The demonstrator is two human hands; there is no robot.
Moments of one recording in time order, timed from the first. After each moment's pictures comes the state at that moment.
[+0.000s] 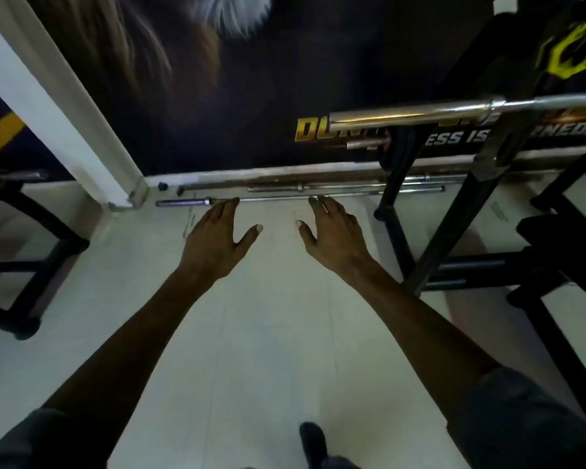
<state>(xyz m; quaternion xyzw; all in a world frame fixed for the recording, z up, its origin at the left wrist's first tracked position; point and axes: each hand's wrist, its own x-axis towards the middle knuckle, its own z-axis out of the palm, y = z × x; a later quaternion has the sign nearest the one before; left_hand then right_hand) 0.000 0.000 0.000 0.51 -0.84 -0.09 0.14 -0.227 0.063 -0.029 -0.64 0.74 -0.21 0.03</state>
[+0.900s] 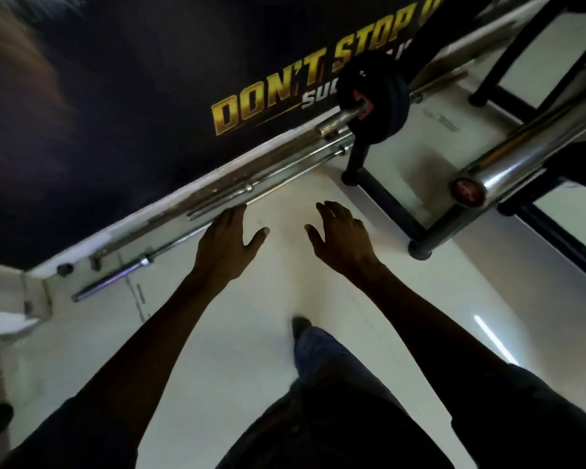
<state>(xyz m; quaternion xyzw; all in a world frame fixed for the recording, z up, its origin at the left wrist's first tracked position) -0.099 -0.507 -0.118 0.31 -0.93 -0.18 0.04 -0.260 -0.337 -0.148 -0.40 0.89 -0.17 0.13</state>
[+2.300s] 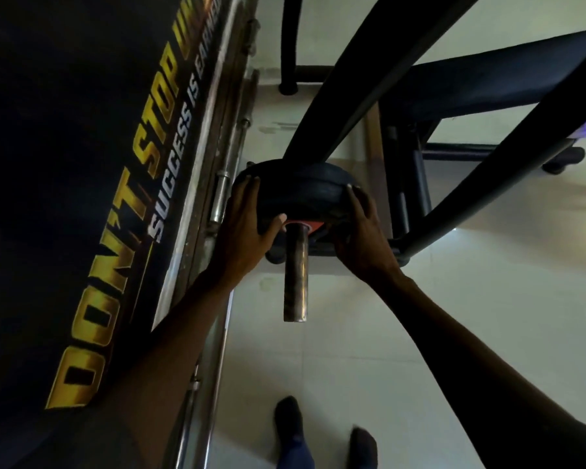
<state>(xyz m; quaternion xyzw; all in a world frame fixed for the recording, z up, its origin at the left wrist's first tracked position) -0.771 -0.782 -0.265 -0.17 -0.92 -0.35 -0.01 -0.695 -0.562 -0.267 0.09 0.93 -0.37 -0.04</state>
